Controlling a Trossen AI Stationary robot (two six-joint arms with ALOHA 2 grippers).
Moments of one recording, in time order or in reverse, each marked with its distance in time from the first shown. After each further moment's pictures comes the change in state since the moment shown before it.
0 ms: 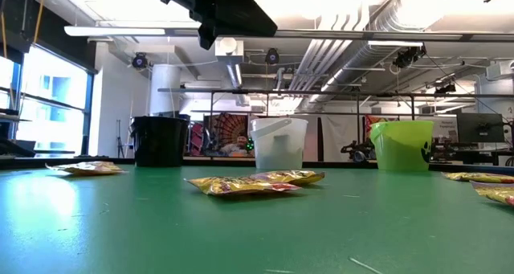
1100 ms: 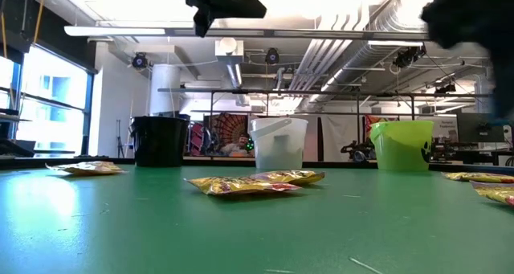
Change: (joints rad) left arm 0.070 -0.114 0.000 -0.057 0.056 -0.008; right arm -0.215 0.004 0.255 -0.054 0.226 -0.545
